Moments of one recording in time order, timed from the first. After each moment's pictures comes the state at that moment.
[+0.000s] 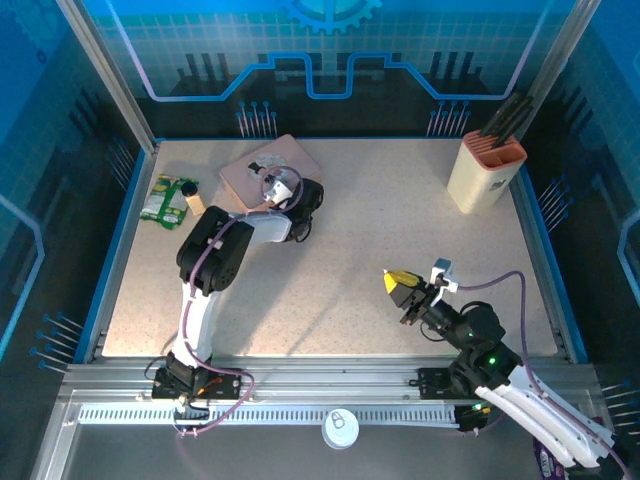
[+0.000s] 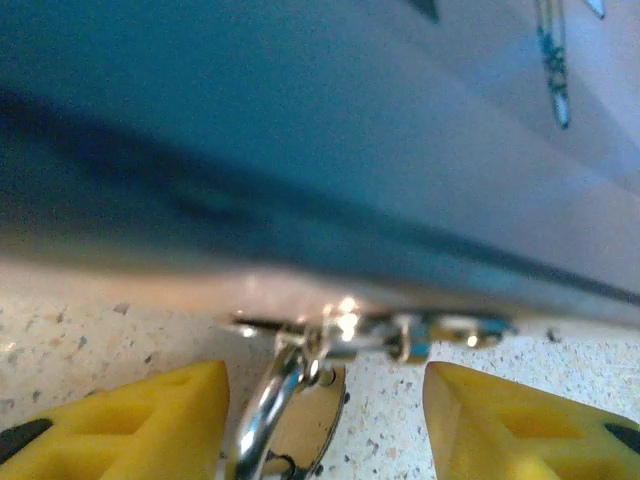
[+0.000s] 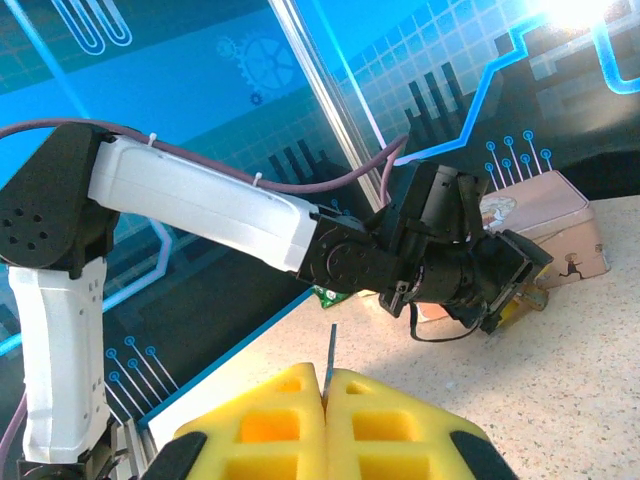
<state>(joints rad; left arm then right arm) -0.48 2.17 1.35 0.07 -0.46 -1.31 0.75 0.13 0.10 0.19 -0.08 0.50</state>
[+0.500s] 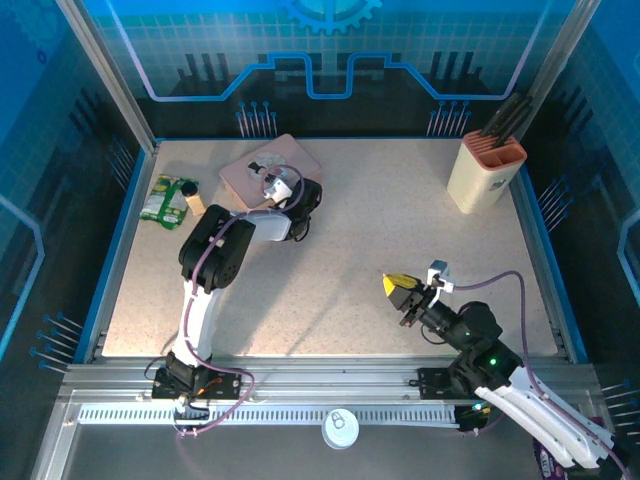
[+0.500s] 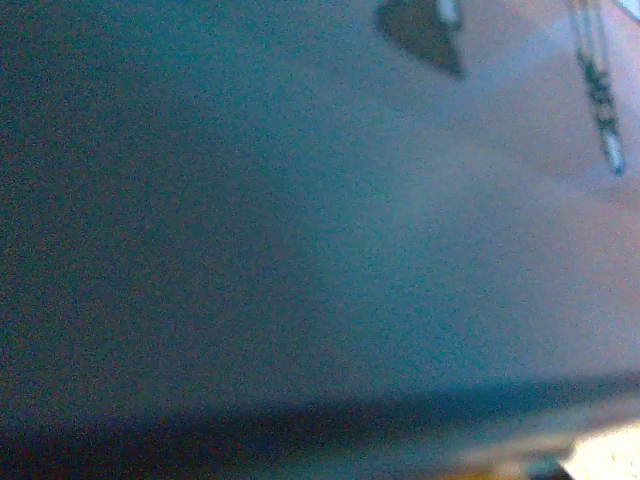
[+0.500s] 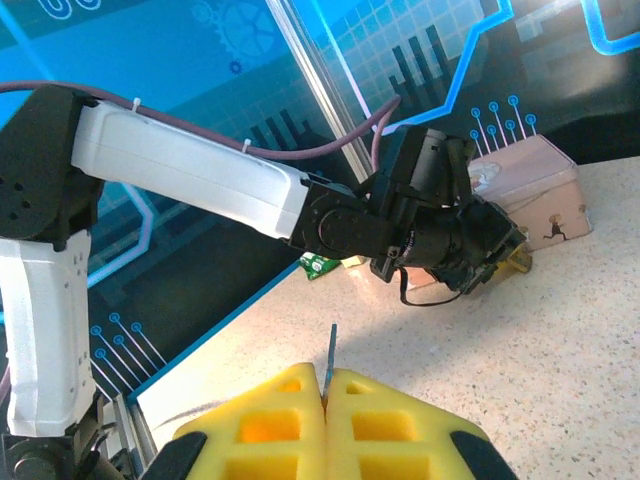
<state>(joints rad) -0.46 2.19 1.34 0.12 -0.46 -1.22 0.75 0.12 0.10 0.11 -0.08 0.50</state>
